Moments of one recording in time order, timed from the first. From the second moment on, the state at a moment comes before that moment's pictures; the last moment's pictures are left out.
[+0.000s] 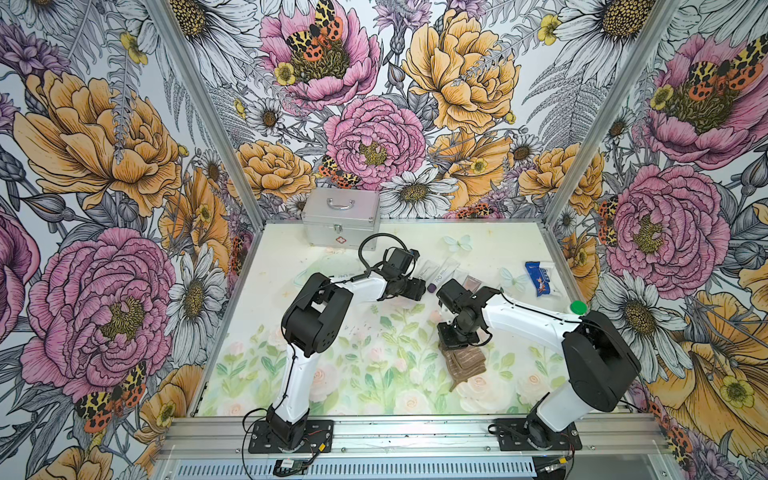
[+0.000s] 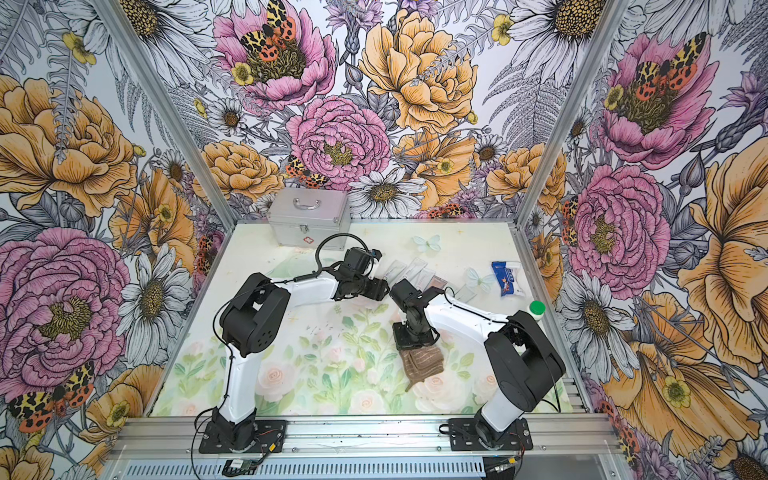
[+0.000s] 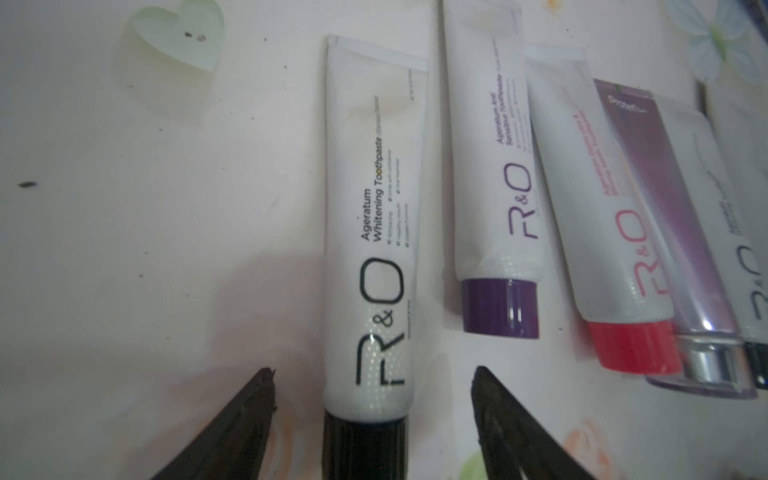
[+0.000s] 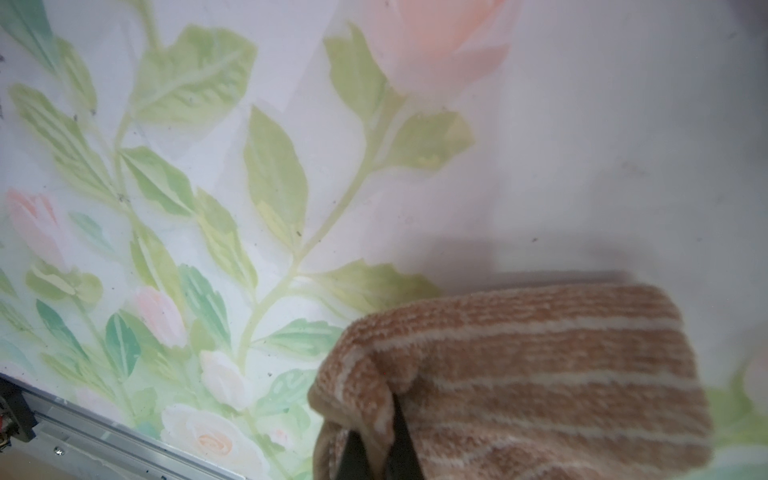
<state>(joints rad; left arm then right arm) -0.61 2.08 1.37 -0.24 0.14 -0.22 0.65 1.60 1.00 -0.85 -0.22 0.46</state>
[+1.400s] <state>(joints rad) -0.31 1.78 1.06 -0.42 -0.01 -0.35 0.65 1.55 0.97 -0.85 -0.24 0.44</state>
